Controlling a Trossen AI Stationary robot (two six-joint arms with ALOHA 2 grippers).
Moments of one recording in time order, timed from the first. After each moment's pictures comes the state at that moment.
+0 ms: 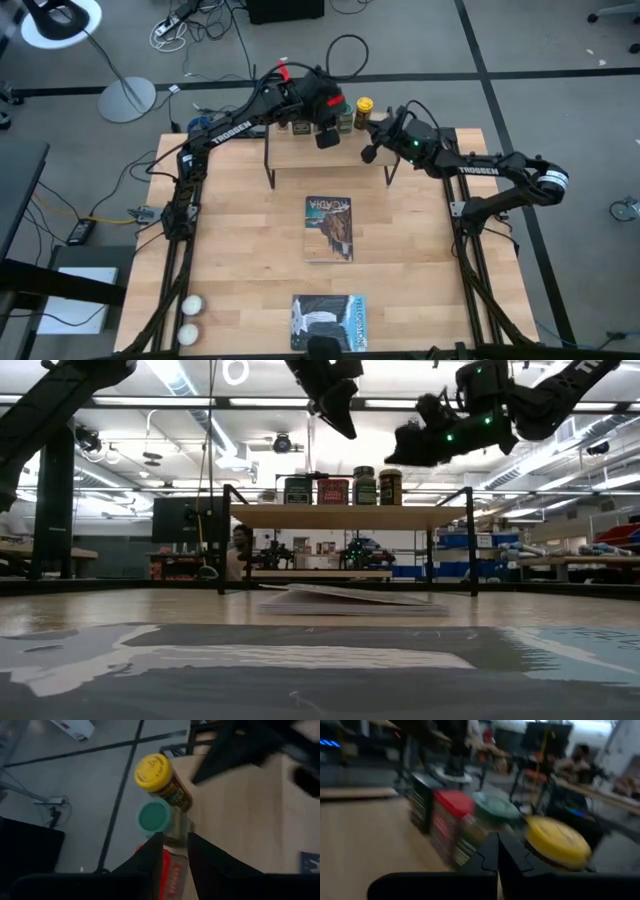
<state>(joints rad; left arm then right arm) 0.41 2.06 2.36 -1.00 -0.22 0.42 -0.55 1.30 0.64 0.64 0.19 -0.24</state>
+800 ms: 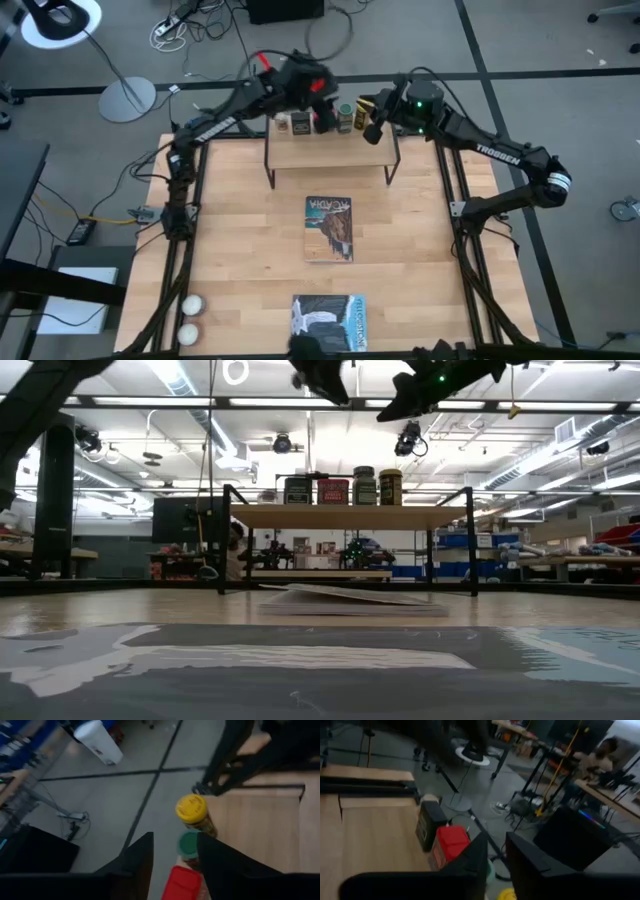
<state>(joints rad) 0.43 1.98 2.35 -0.87 -0.24 0.38 -0.56 1.28 1.16 -0.07 0.08 -0.38</state>
